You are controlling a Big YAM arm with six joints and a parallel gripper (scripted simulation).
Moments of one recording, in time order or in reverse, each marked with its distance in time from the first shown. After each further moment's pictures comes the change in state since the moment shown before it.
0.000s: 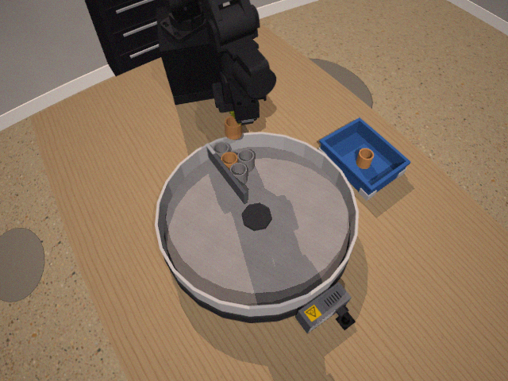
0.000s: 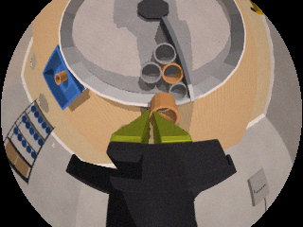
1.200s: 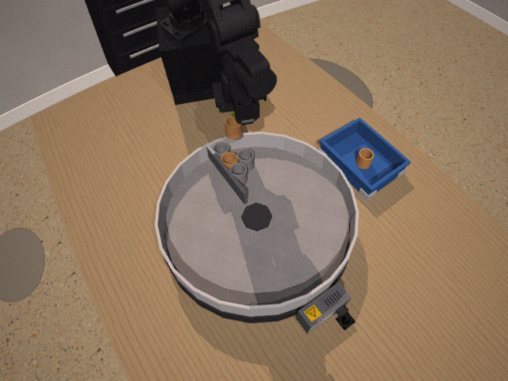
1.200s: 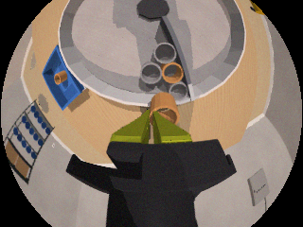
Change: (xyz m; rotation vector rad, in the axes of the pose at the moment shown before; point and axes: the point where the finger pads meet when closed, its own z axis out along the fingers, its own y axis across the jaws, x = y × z) arm 0.001 0.000 0.001 0.003 0.002 0.001
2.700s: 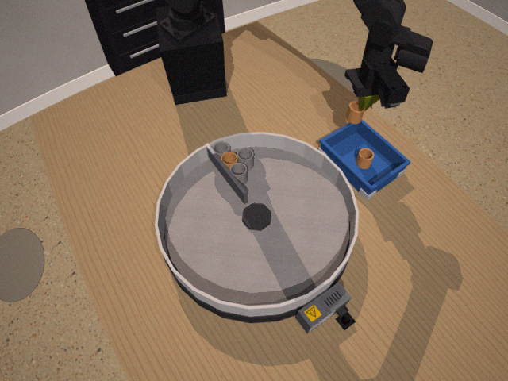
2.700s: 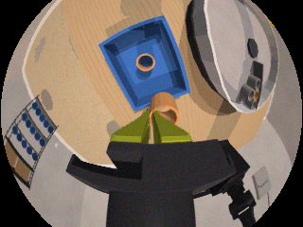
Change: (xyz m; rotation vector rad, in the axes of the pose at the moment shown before) arm -0.003 0.291 0.004 -0.002 0.002 -0.030
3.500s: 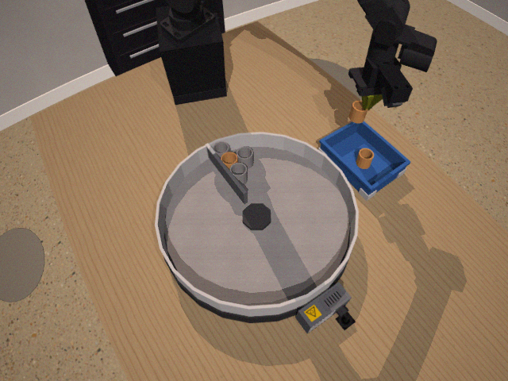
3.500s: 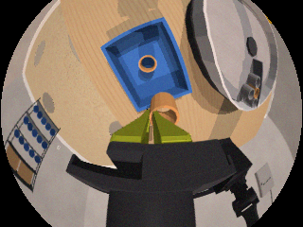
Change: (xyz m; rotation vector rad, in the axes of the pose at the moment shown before) arm -0.003 0.006 -0.004 0.002 -0.001 0.030
